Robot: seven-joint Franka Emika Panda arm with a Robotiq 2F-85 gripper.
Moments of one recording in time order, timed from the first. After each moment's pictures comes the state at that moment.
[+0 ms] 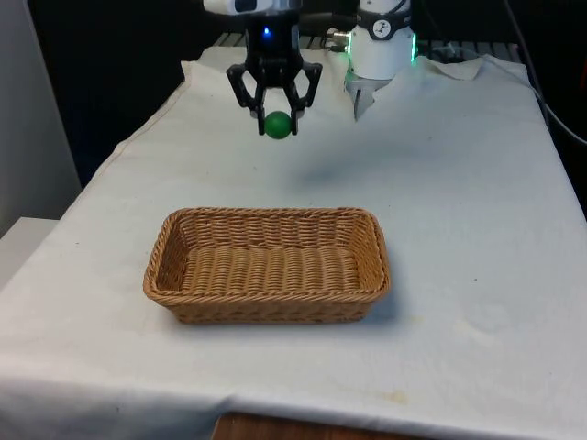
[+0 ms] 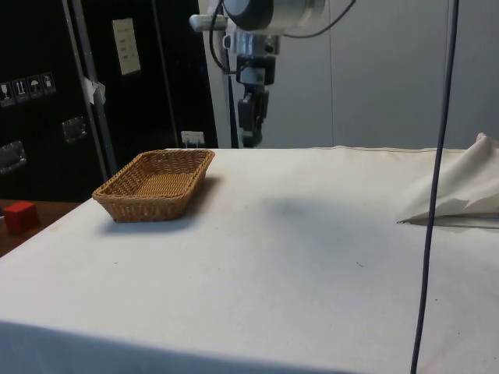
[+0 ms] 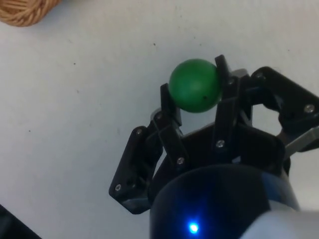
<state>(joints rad) 0.43 0.25 -0.69 -2.28 0.42 2.57 -0.62</state>
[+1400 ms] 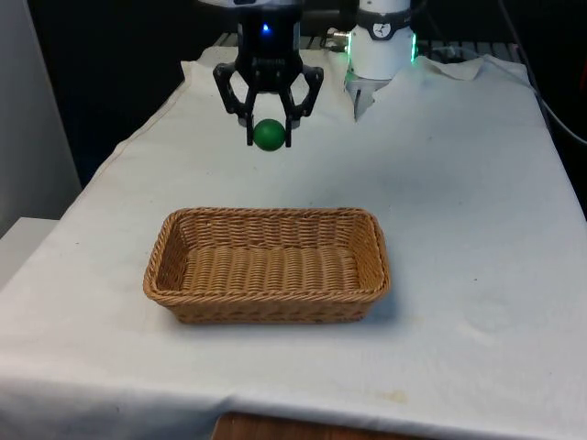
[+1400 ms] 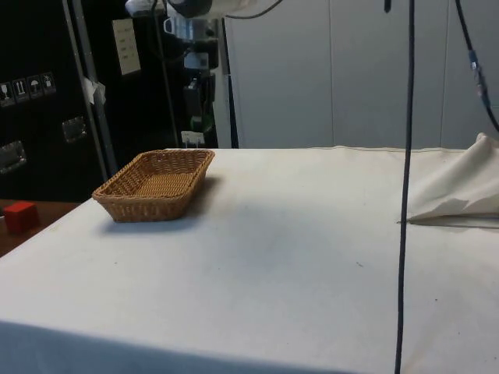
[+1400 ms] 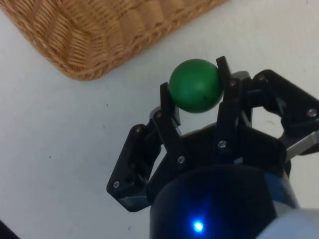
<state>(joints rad) 0.43 0.47 -0.68 -1.89 0.38 2.36 -0.57</state>
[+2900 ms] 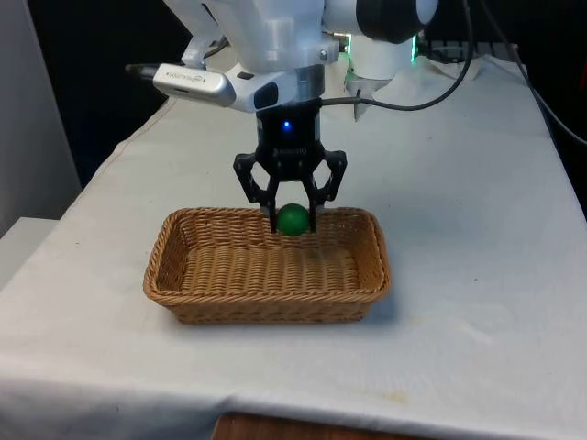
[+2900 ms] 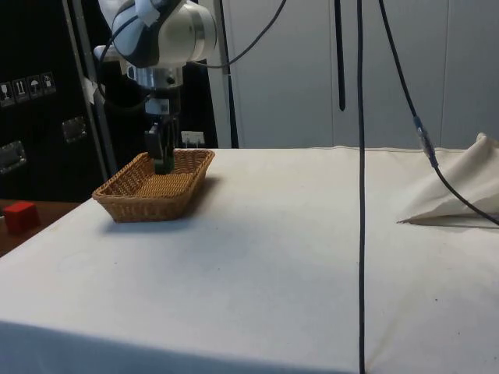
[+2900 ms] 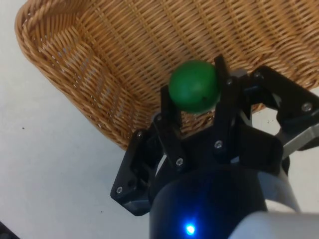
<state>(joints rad) 0.40 0.82 -0.66 -1.55 0.66 2.28 -0.66</state>
